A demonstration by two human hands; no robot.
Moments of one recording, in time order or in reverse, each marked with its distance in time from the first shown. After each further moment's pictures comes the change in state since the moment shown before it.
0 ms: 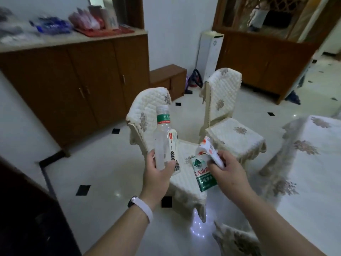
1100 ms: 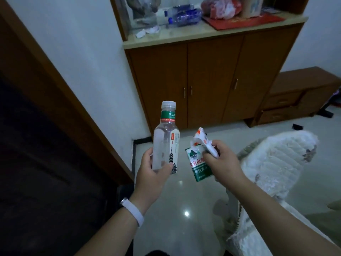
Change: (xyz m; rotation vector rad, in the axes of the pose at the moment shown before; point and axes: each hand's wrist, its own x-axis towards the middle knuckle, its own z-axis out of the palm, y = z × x) left_hand 0.281 0.052 -0.279 0.160 0.609 0.008; right_hand 0.309 -0.205 0.386 0.068 -0.674 -0.250
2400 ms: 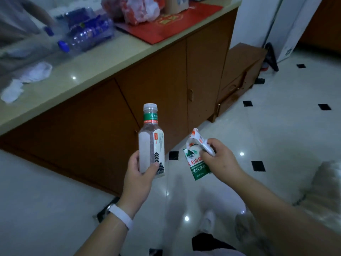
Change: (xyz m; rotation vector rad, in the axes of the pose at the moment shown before) left_hand 0.513 0.009 0.110 0.137 -0.463 -0.024; right_hand 0.416 0.003 -0.013 0.096 0.385 0.307
